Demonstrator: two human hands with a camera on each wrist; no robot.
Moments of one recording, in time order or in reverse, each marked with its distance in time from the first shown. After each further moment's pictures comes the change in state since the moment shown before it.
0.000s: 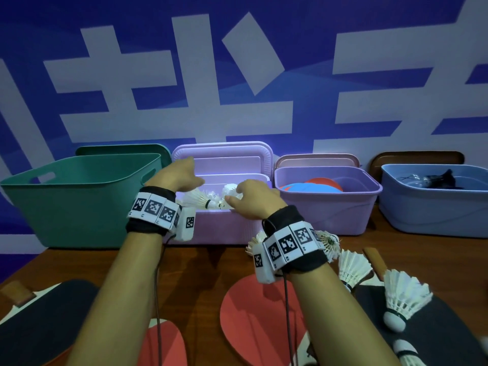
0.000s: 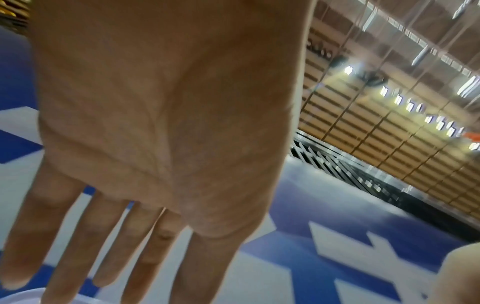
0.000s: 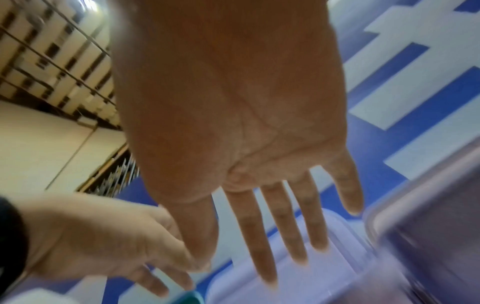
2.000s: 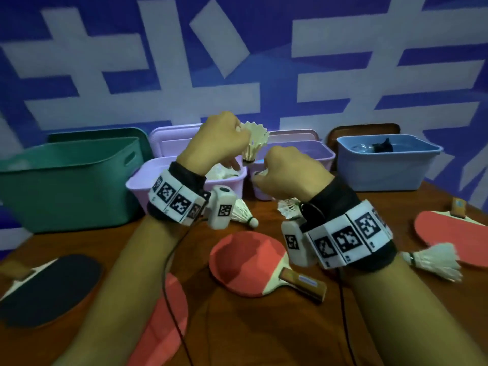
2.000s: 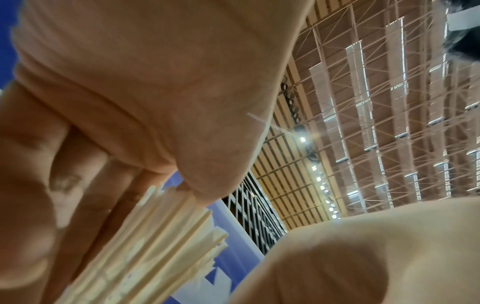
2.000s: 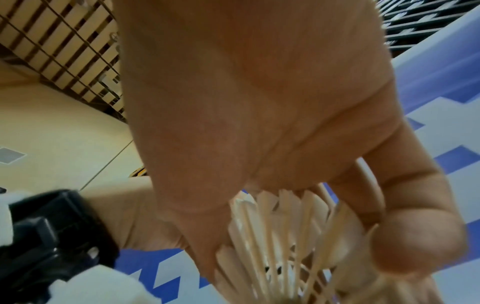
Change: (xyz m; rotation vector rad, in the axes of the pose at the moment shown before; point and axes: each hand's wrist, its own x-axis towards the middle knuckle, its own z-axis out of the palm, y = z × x) left_hand -0.142 0.134 -0.039 -0.507 0.093 0.414; right_hand -0.160 0.001 -0.085 -0.096 0.172 0.146
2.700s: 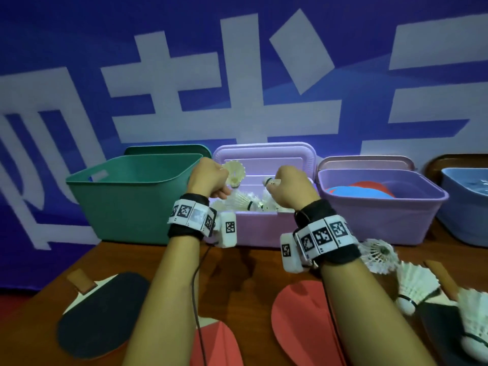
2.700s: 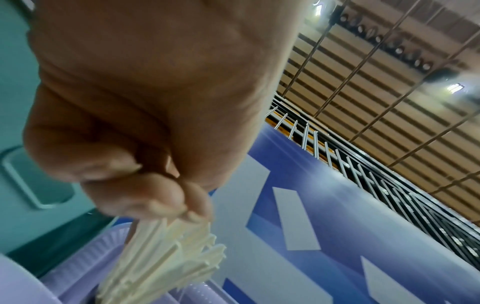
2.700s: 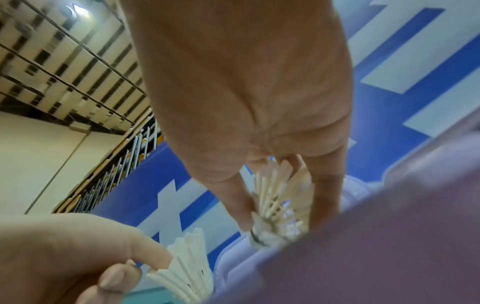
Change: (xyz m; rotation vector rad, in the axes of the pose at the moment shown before) left_hand 0.049 -0.198 -0.047 -0.114 0.221 -0.561; right_hand 0.176 -0.064 0.121 0.327 0.031 -0.002
